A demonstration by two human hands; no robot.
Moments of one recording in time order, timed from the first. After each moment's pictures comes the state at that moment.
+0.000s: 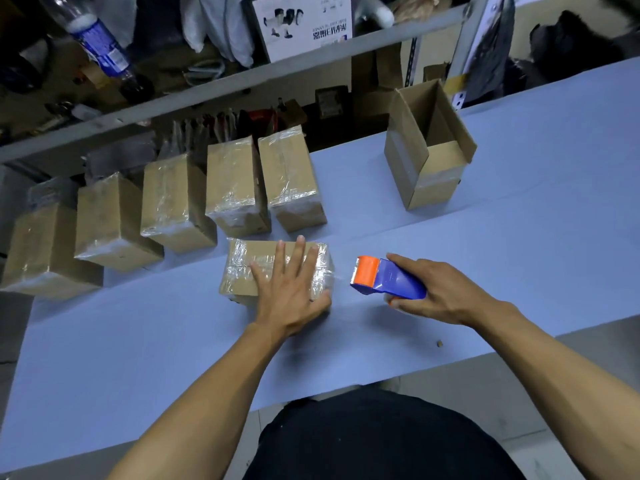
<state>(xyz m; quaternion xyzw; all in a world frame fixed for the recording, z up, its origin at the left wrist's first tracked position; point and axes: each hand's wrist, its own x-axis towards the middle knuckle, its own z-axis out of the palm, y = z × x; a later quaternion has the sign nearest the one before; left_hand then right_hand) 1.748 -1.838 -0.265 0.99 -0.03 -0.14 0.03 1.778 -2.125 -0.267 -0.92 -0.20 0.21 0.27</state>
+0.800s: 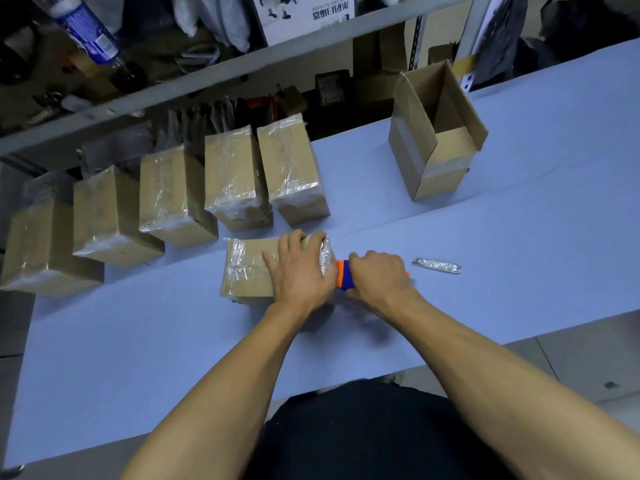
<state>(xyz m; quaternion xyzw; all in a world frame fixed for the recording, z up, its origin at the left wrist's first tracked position) 1.774 -1.860 -0.261 0.99 0.05 -0.04 0.09 1.787 -2.001 -0.245 -0.96 -0.16 0.21 0.03</state>
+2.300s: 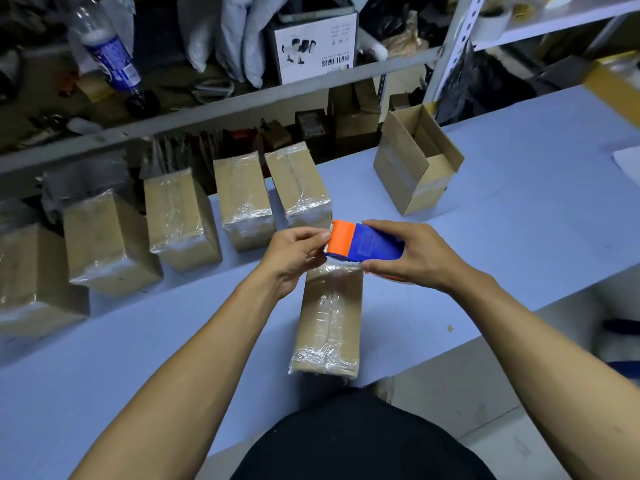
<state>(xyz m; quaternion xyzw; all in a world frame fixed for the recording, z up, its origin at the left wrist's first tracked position) 1.795 -1.779 -0.184 0.65 0.14 -0.22 0.71 1.769 -2.008 -0.163 -0.92 -0.12 0.08 0.36</state>
